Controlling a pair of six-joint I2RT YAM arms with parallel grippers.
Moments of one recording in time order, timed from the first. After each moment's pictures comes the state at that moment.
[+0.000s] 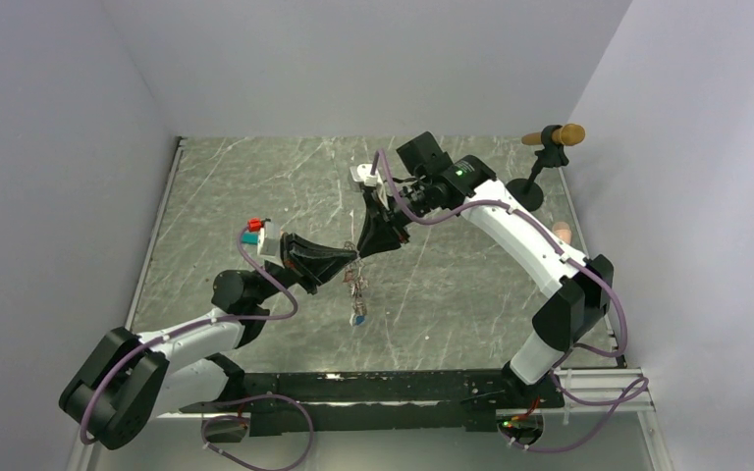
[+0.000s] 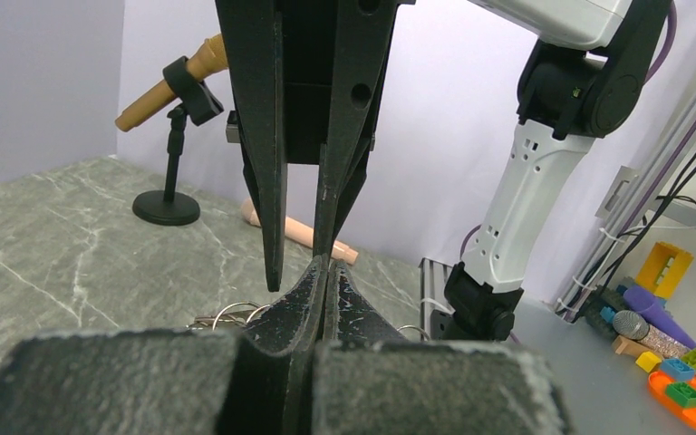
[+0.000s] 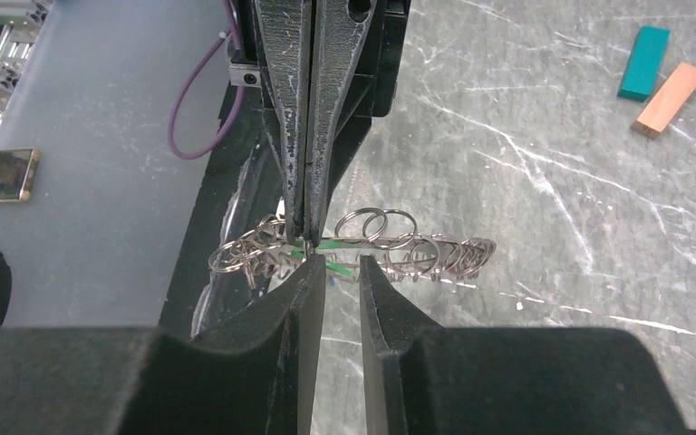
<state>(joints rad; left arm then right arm) -0.57 1.11 0.26 1.41 0.61 -0.65 0.65 1.64 1.66 -0.98 -1.06 -0.66</state>
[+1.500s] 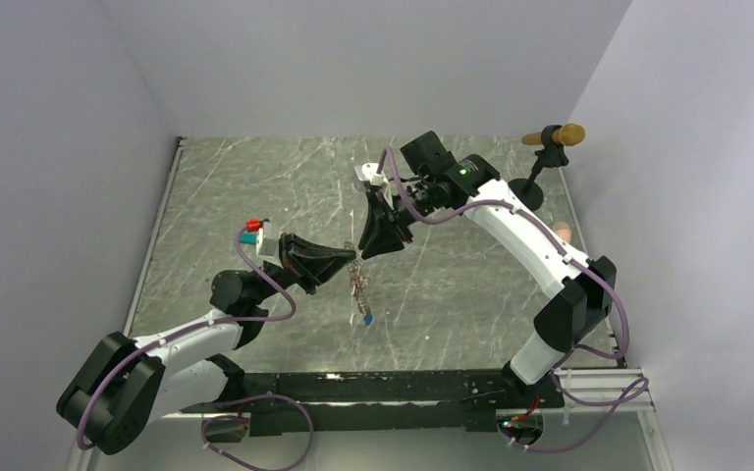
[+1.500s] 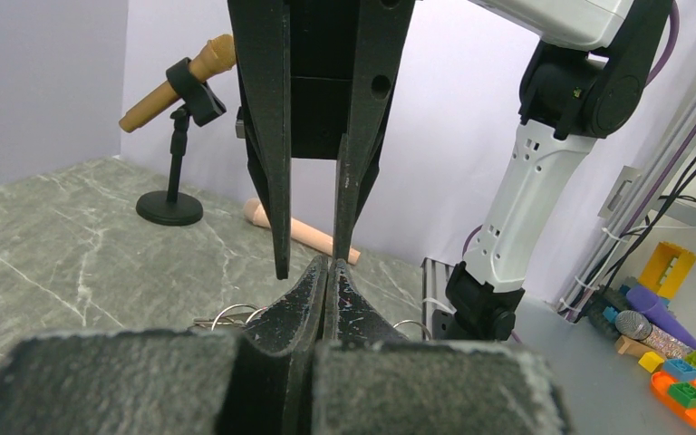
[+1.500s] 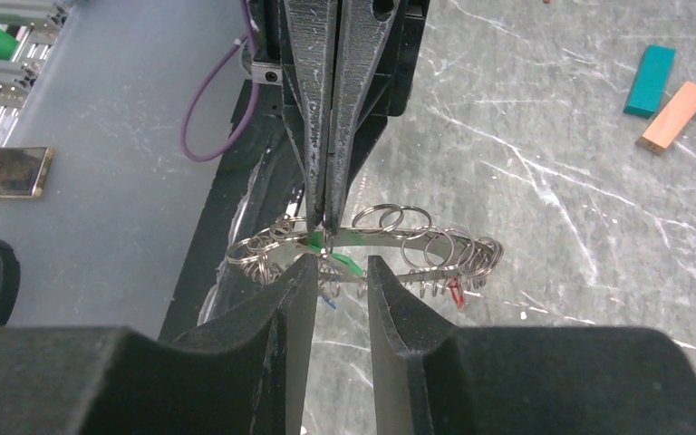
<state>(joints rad) -0.57 1.08 0.26 1.38 0.61 -0.64 0.64 1.63 1.66 -1.01 -1.10 -0.70</state>
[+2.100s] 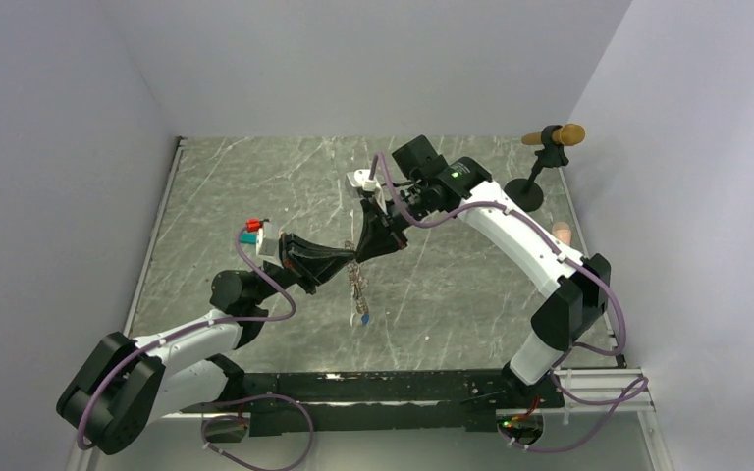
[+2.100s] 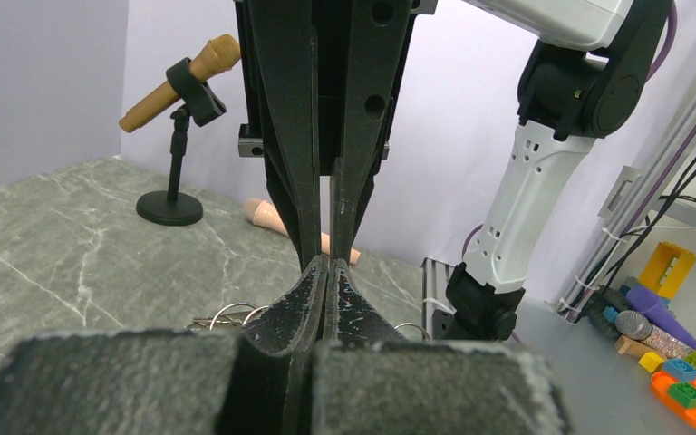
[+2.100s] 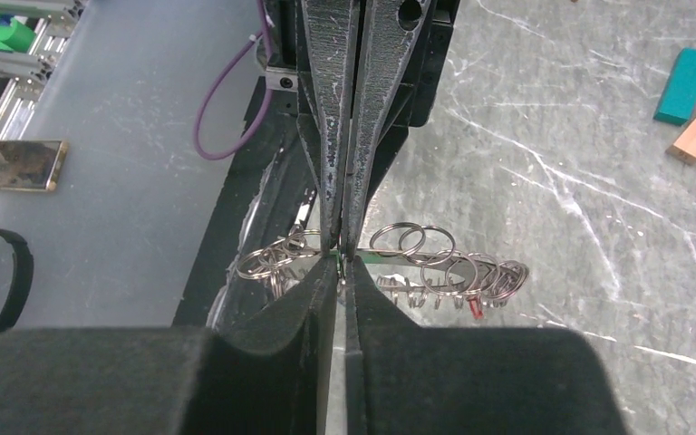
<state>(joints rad) -0.57 1.08 0.26 1.38 0.61 -0.64 0.67 1.65 1.66 -1.01 -1.10 -0.70</state>
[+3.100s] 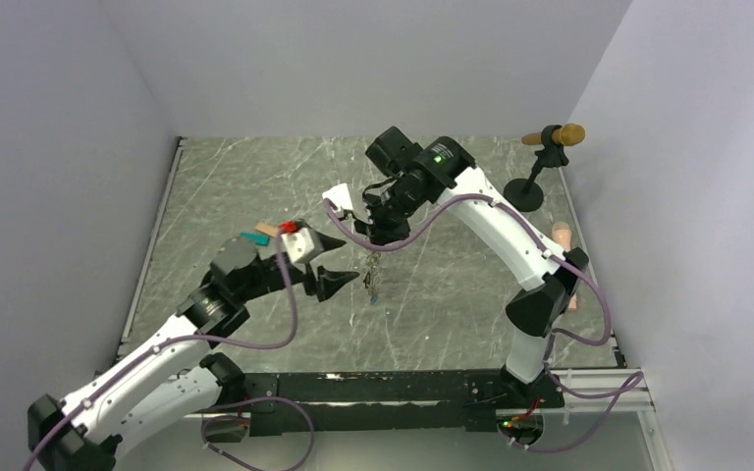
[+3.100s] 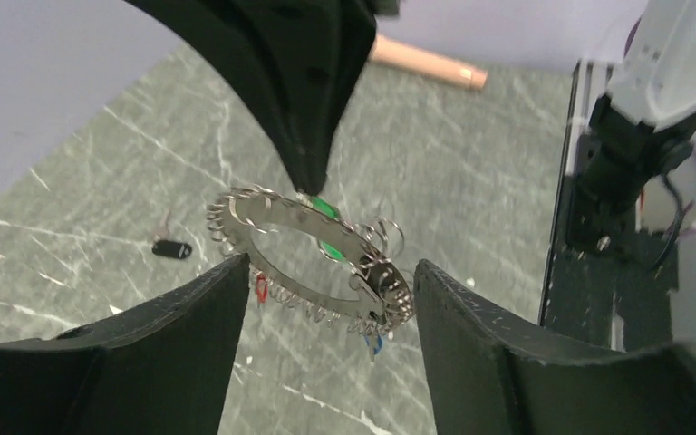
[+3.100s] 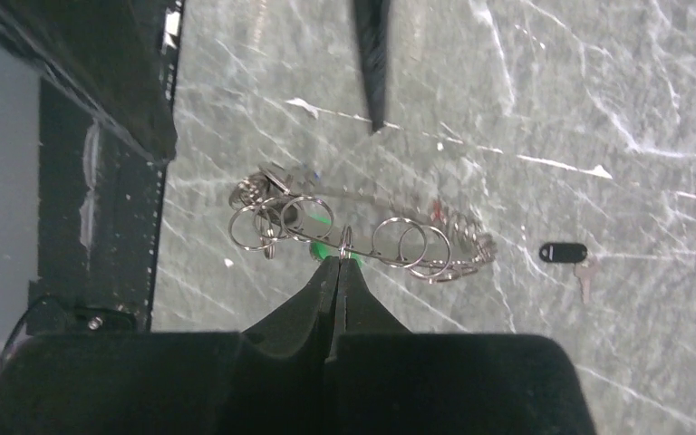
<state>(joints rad) -0.66 0.73 0.61 0.14 0.48 0.04 0.78 1.79 2.05 -1.43 -0.53 -0.91</state>
